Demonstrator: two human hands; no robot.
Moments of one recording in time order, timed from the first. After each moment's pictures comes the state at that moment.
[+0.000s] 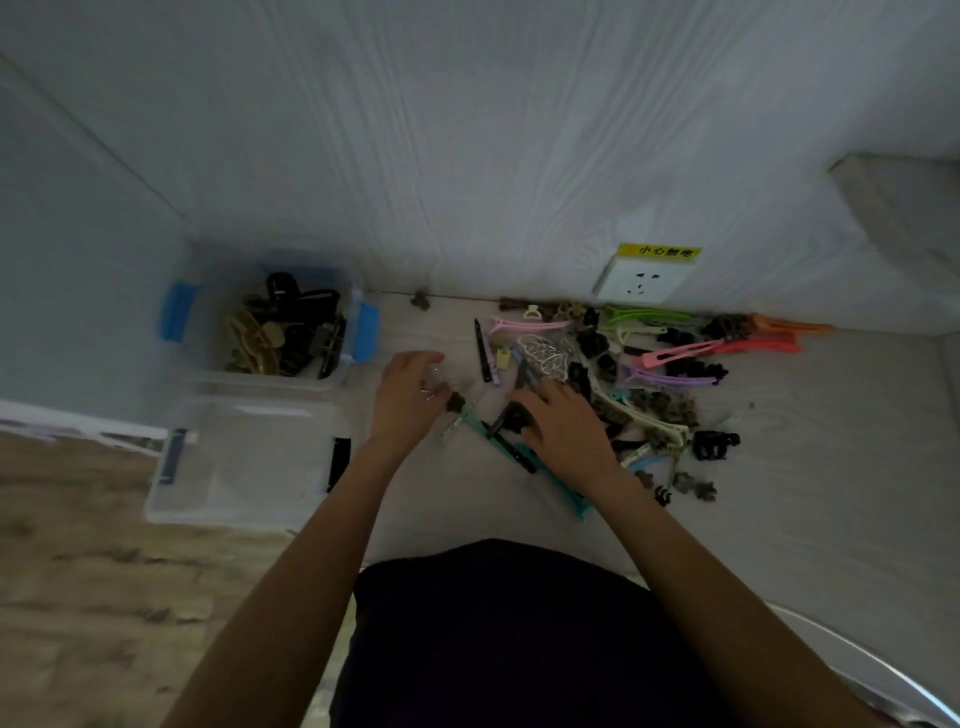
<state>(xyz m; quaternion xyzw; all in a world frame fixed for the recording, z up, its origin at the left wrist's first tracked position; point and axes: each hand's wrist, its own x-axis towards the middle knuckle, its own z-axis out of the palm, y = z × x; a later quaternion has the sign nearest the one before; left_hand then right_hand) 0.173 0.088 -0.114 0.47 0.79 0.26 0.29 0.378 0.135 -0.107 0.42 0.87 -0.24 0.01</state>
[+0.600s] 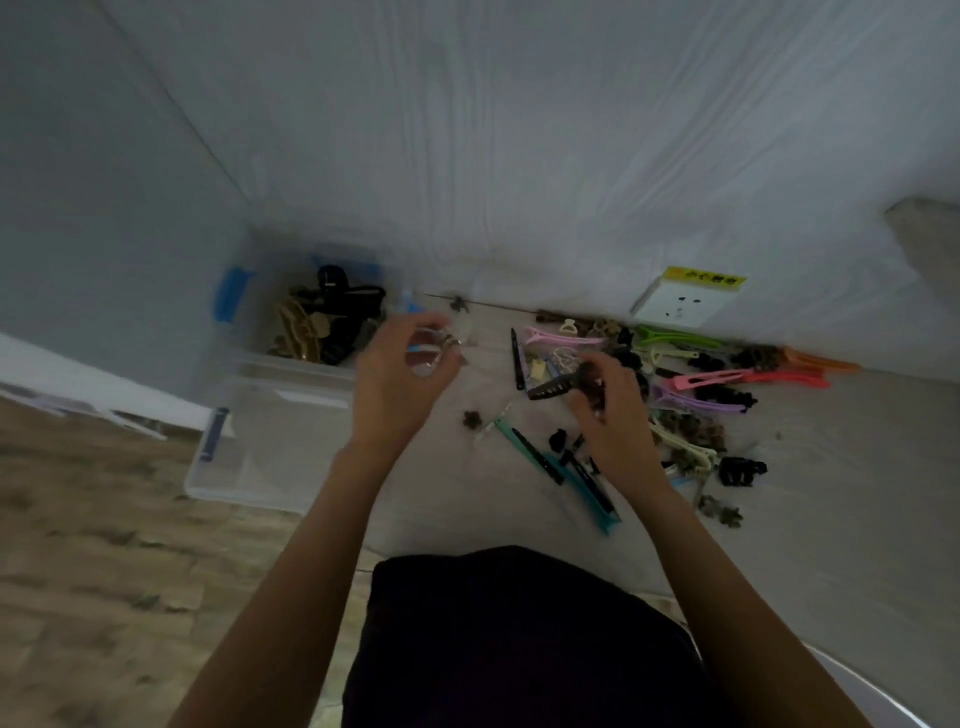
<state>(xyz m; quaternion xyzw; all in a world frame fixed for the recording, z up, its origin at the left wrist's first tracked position) 0.153 0.065 -0.029 0.45 0.74 0.47 0.18 0.365 0.132 -0.059 0.52 0.73 -0.38 -0.21</state>
